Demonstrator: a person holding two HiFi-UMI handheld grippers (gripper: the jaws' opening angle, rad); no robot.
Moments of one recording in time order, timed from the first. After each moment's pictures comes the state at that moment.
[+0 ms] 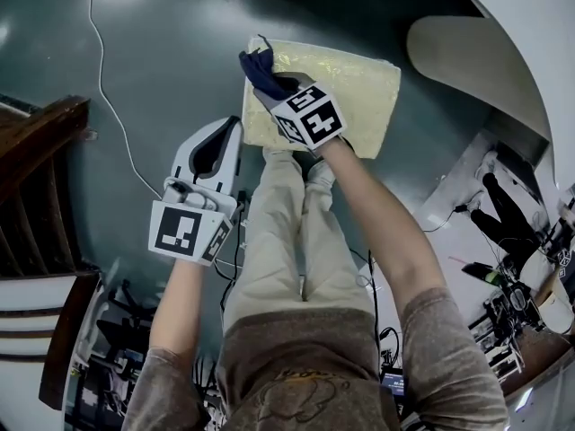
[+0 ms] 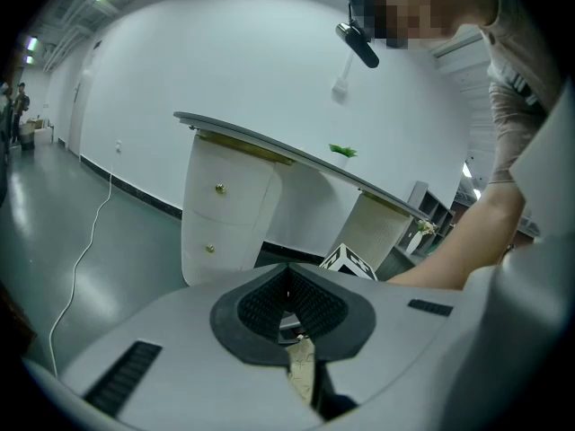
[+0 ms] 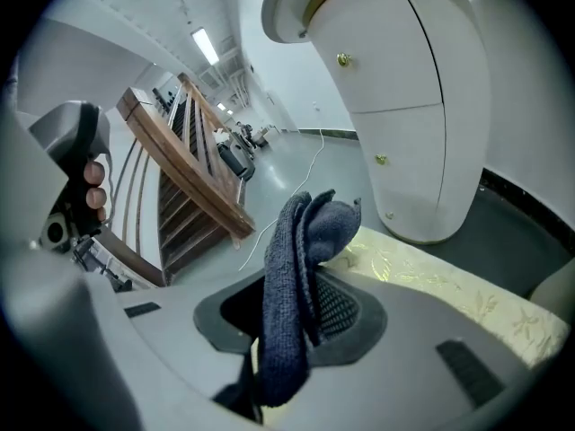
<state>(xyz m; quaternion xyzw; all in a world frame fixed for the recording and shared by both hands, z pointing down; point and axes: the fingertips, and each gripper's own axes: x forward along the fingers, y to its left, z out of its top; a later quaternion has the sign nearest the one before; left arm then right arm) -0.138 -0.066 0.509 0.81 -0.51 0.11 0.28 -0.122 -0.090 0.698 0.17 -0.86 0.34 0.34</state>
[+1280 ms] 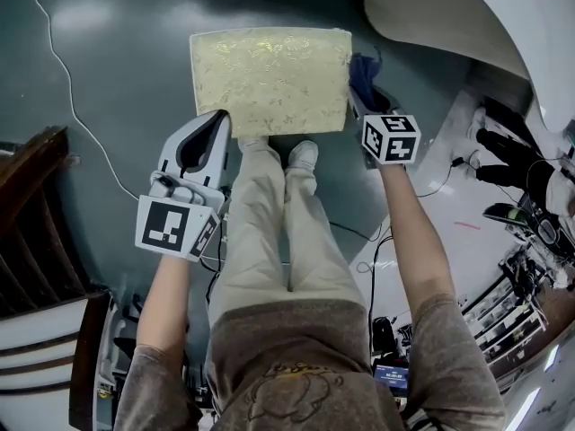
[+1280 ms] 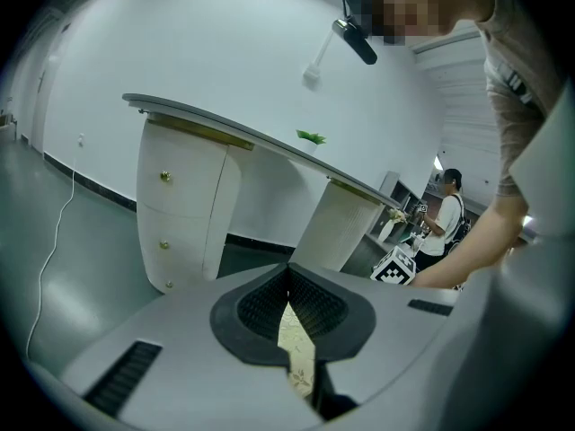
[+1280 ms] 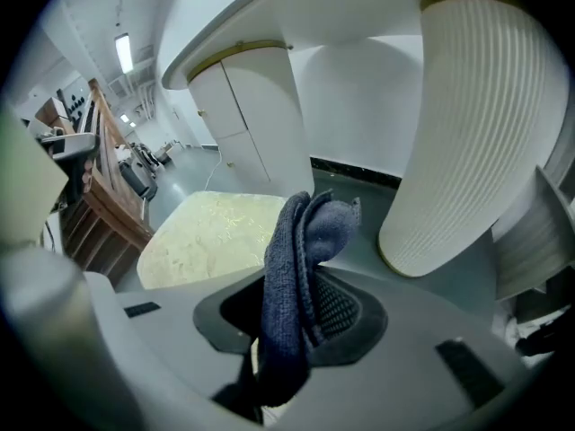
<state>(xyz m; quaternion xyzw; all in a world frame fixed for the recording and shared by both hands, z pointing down) -0.047 -0.063 0.509 0.85 -0.43 0.13 0.27 0.213 -0.068 0.704 0.46 -0.74 0.35 0.35</state>
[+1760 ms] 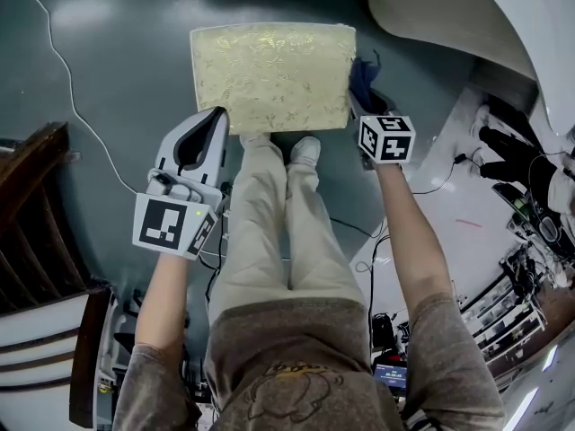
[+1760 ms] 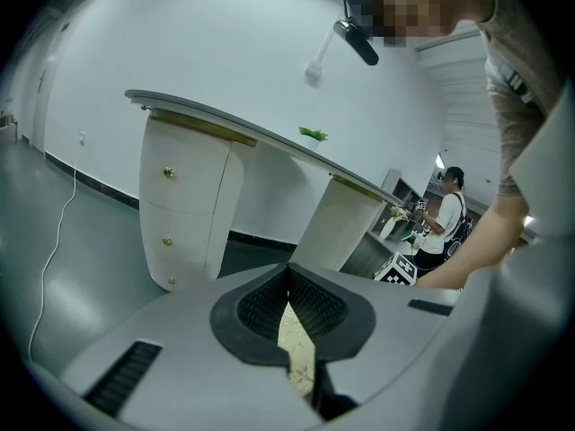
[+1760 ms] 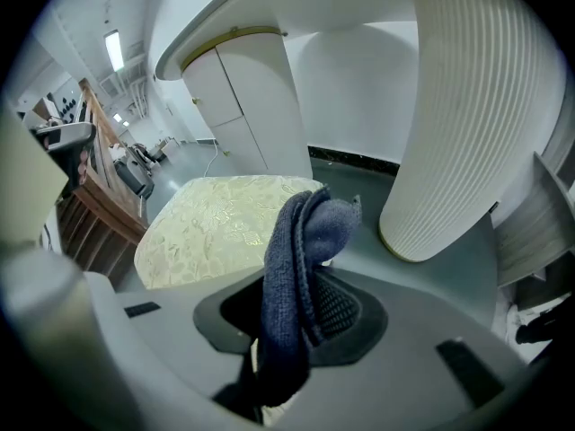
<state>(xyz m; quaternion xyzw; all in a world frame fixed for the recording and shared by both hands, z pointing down) -0.052 -0.062 0.518 0.85 -0.43 0.14 0.28 0.213 -0.047 0.729 0.46 -0.72 0.38 0.36</state>
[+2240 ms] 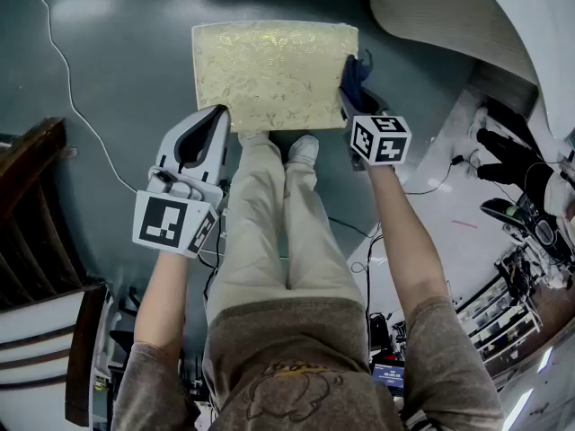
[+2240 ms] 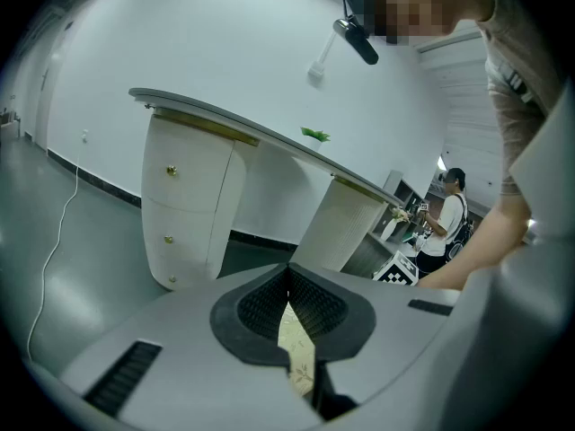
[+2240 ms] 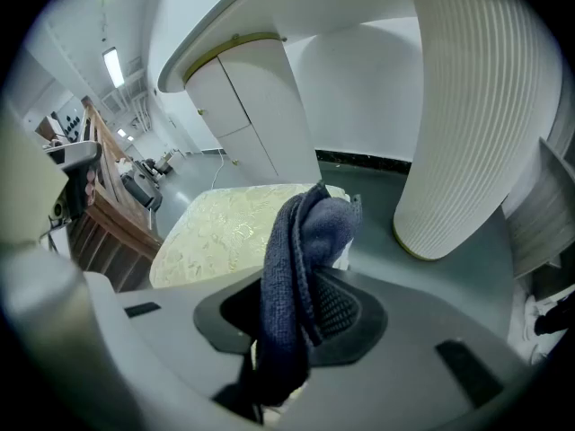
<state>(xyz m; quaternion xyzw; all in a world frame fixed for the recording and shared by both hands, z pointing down) -0.053 -0.061 0.519 0.85 -0.43 0.14 0.28 0.181 -0.050 0.718 0.45 -0.73 0.40 0.32</state>
